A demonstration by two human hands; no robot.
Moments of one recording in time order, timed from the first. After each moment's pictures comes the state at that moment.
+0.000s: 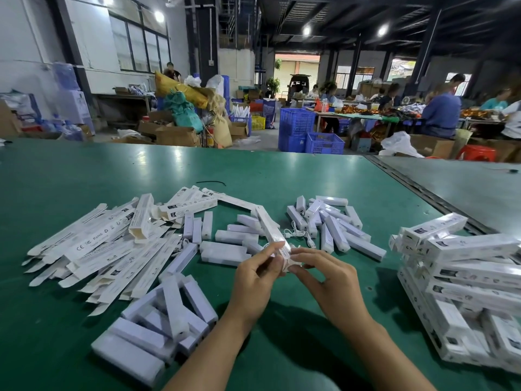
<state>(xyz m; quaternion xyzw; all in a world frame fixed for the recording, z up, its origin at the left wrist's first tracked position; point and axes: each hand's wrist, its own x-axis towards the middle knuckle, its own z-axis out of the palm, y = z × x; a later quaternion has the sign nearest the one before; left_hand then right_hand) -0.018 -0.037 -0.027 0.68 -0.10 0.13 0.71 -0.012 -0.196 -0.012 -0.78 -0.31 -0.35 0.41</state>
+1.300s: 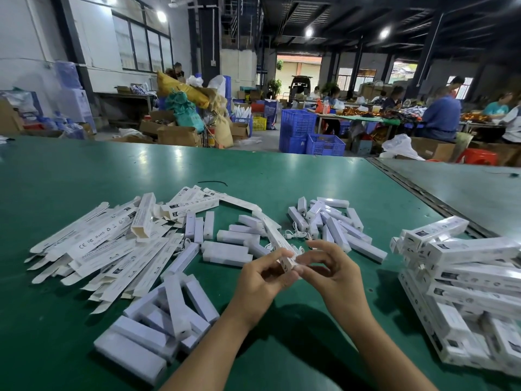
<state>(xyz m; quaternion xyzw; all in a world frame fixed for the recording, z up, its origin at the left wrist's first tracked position) -0.024 -0.035 -0.021 0.67 -0.18 0.08 0.71 -0.011 -0.198 -0.012 -0.71 -0.20 -0.17 0.66</state>
